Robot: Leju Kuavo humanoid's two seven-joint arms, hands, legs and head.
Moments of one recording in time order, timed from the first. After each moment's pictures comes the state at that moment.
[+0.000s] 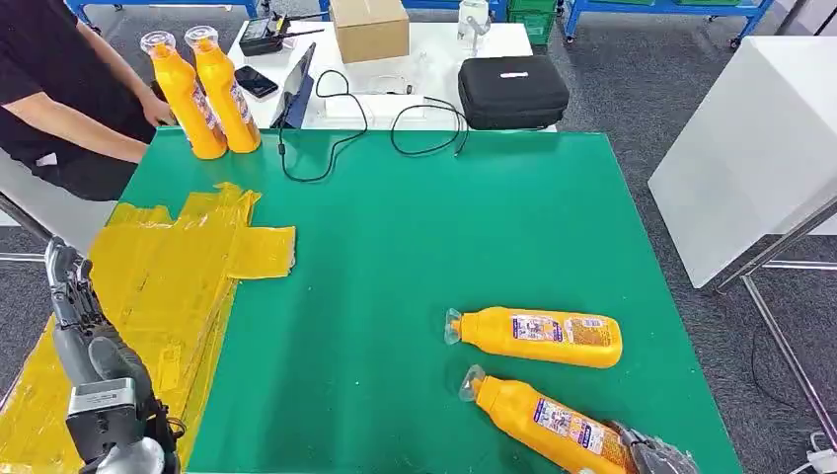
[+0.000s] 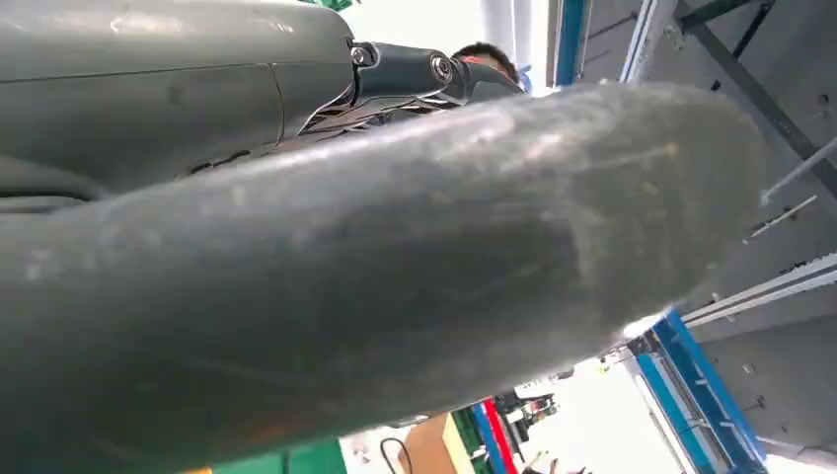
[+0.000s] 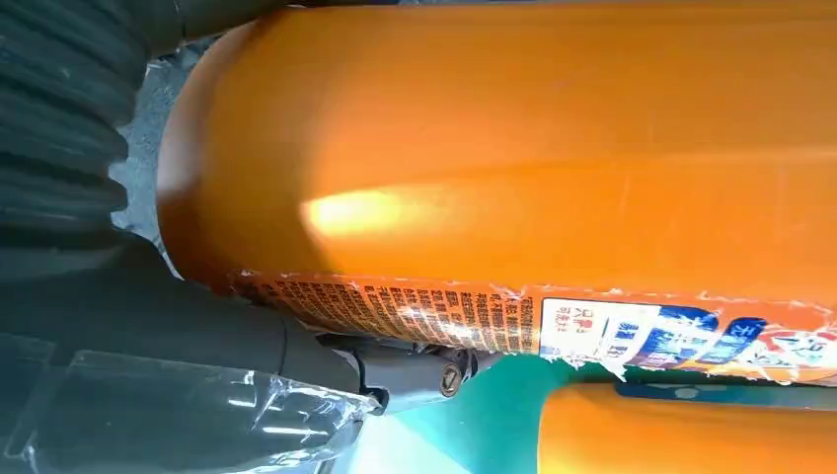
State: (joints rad) left arm 0.15 -0.19 0.04 -1.83 -0.42 0.45 -0.65; right arm 0.56 -0.62 0.25 -1.81 0.77 -0.10 0.29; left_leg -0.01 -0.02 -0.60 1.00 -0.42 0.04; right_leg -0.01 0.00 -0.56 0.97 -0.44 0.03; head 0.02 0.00
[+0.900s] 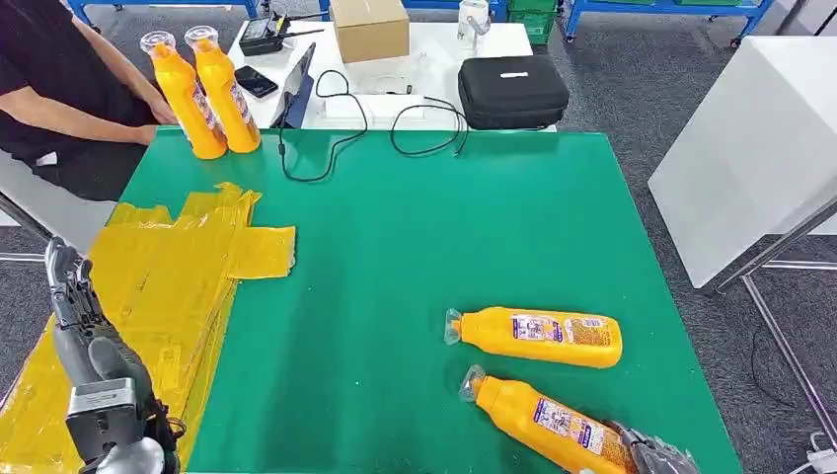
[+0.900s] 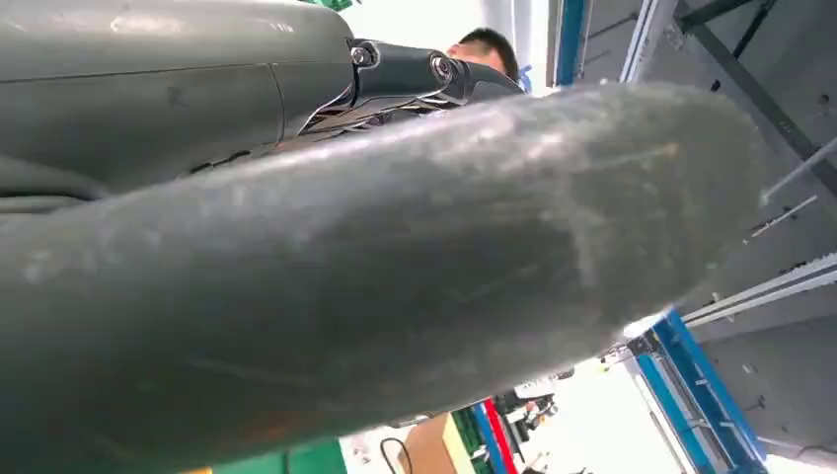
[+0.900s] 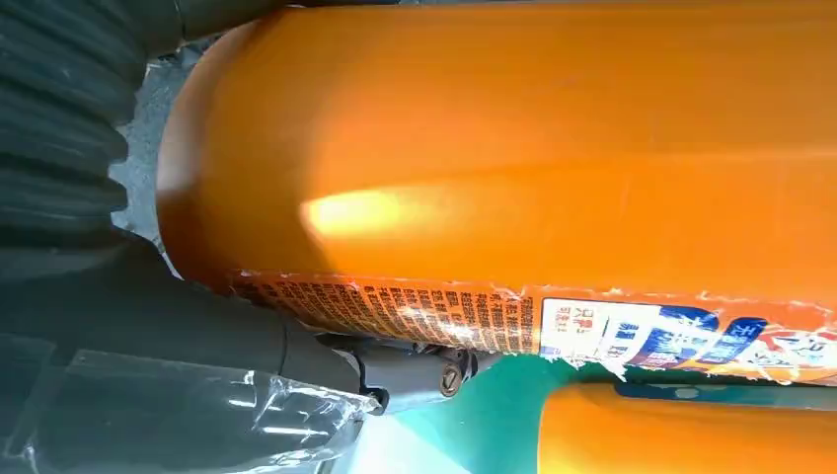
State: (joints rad) left arm 0.15 -0.19 0.04 -1.83 -0.42 0.45 -0.65; right arm 0.56 -0.62 0.25 -1.81 0.77 -0.10 0.29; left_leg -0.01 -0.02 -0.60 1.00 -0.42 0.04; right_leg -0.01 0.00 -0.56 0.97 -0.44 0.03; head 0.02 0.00
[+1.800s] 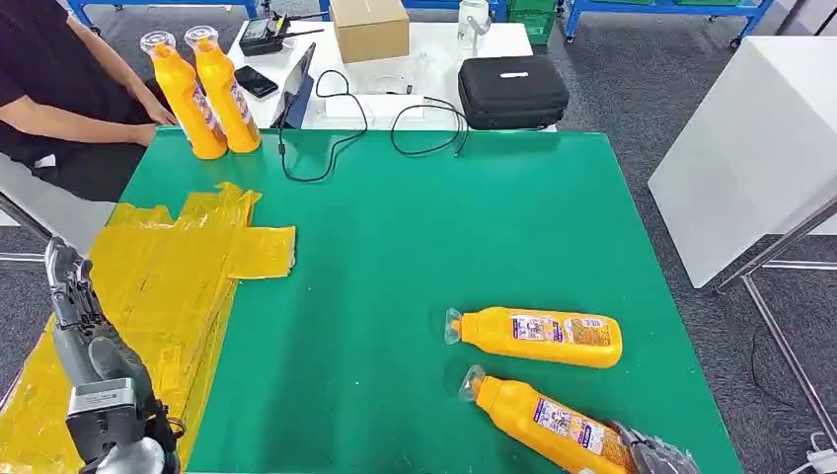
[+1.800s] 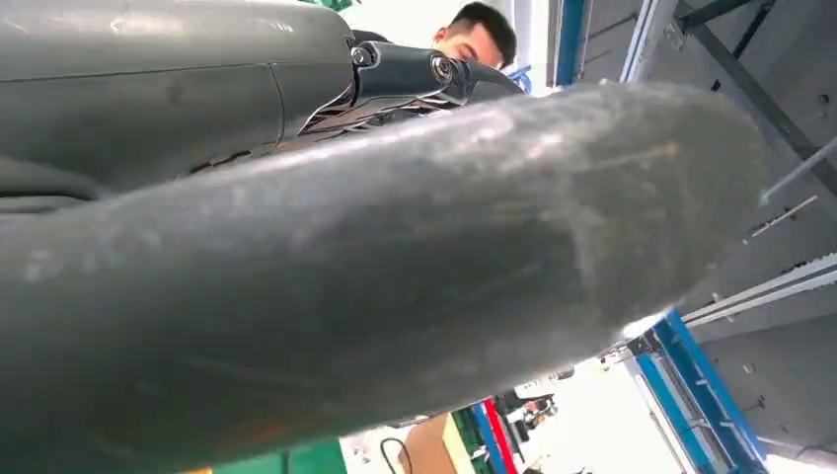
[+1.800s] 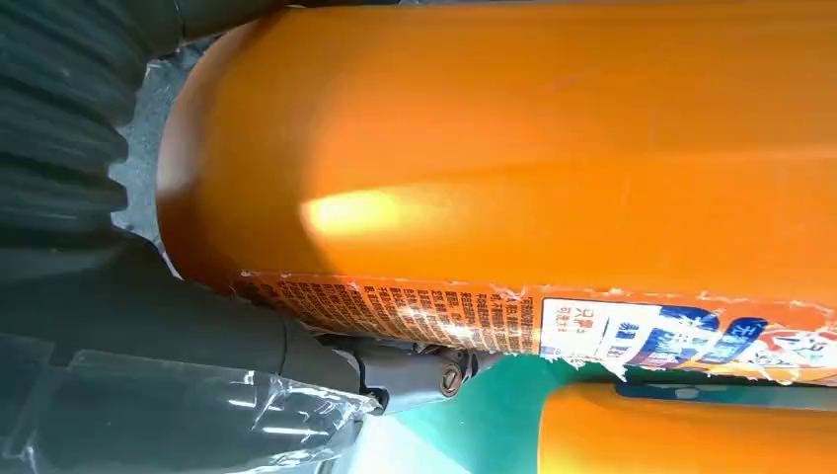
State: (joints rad) left arm 0.15 -0.19 0.04 -1.83 -0.42 0.45 -0.65; right arm 0.56 -0.62 0.25 -1.81 0.77 -0.10 0.29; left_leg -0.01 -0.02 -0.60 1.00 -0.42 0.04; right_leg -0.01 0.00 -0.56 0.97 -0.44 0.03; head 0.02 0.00
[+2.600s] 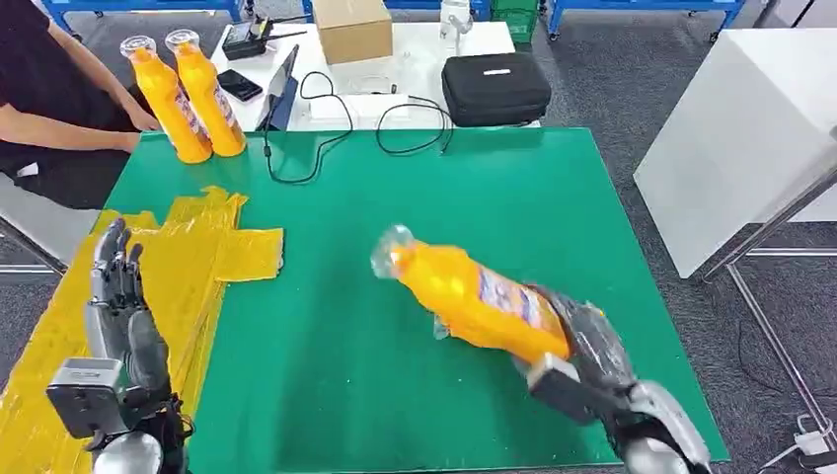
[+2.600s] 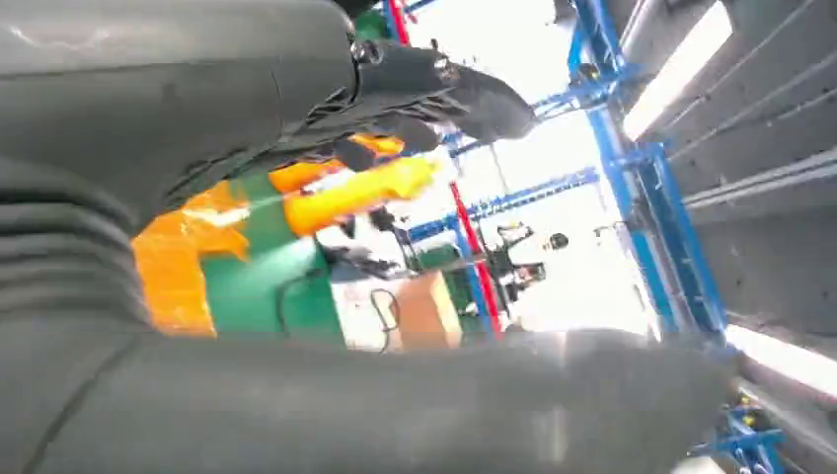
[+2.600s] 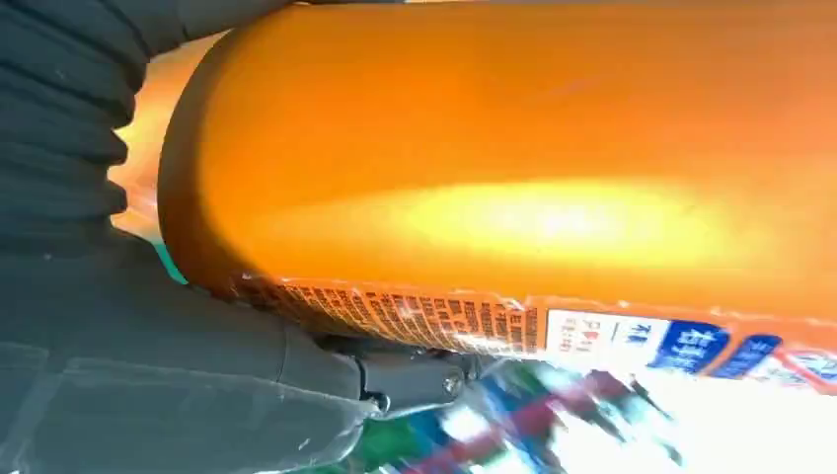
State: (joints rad) left arm 0.12 -0.22 0.01 -1.88 -0.31 0.22 -0.51; right arm 0.03 -0.33 0.27 -1.77 0.58 0.03 -0.09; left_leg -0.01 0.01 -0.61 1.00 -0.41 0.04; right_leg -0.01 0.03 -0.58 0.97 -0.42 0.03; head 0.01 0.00
